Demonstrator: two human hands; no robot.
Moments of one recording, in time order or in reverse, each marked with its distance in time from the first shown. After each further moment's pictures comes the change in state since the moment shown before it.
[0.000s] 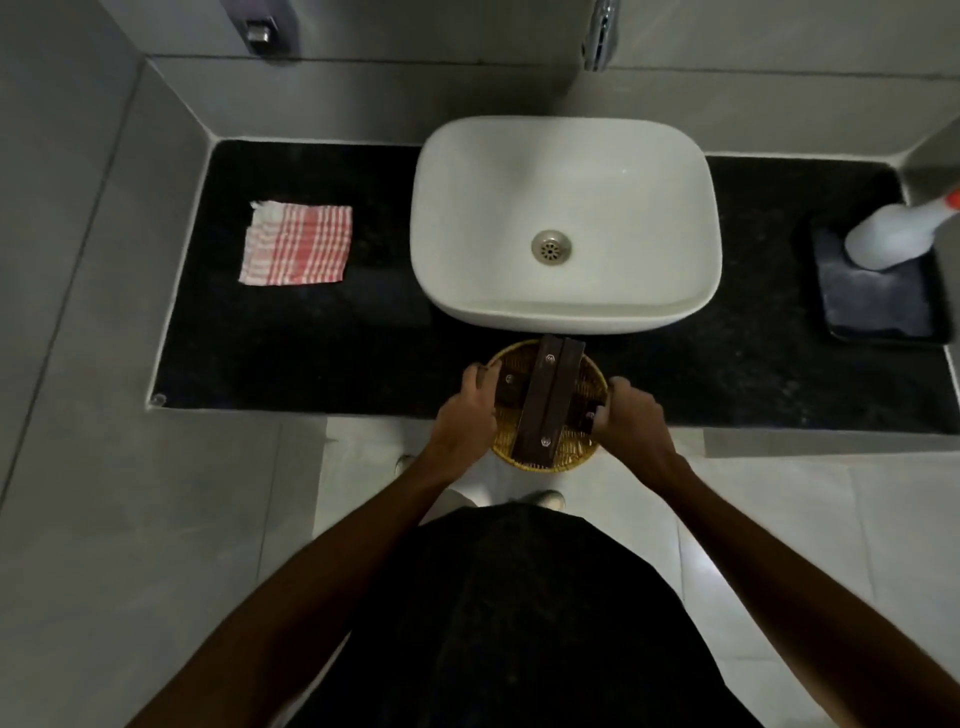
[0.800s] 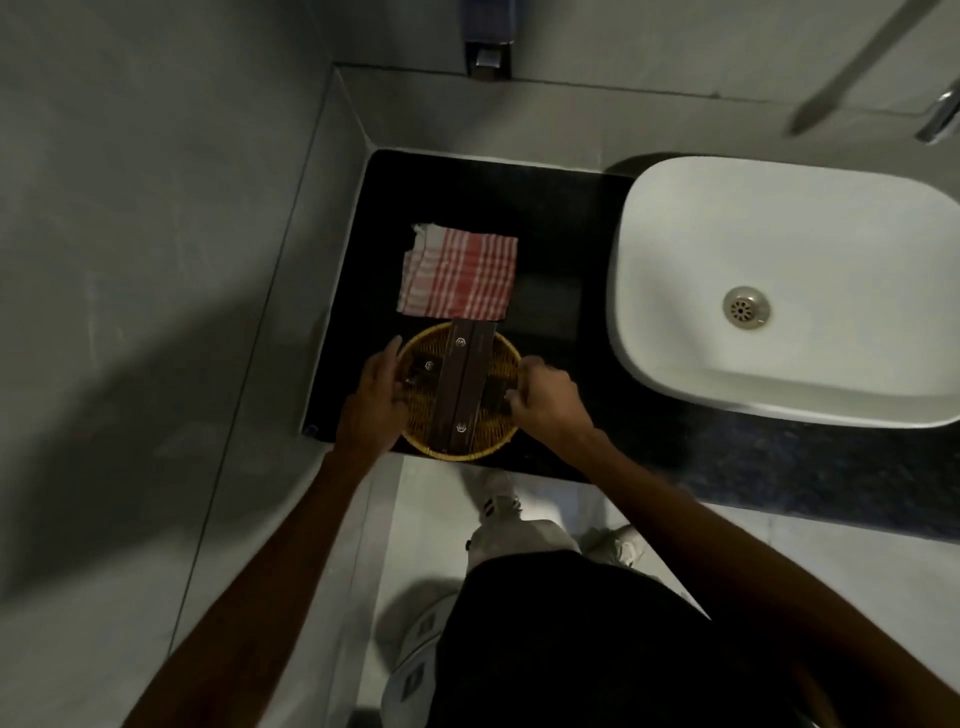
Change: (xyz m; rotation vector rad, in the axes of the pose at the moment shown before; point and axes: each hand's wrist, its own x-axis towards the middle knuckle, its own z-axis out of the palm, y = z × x) left_hand 0.016 -0.338 -0.161 -0.282 0.165 -0.283; right_hand 0.071 -0.324 0.164 0.088 -0.253 -0.257
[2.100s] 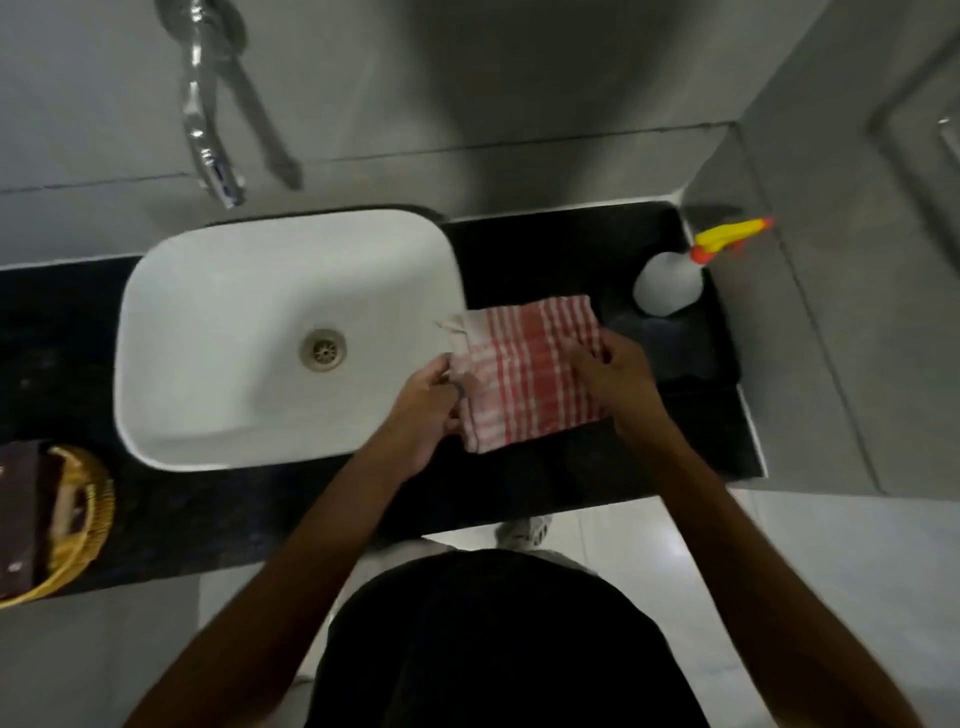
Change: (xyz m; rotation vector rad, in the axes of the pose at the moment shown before) left_hand -0.059 0.579 0.327 -0.885 -0.578 -0.133; right_hand -0.164 0.418 -0.451 0.571 0.499 0.170
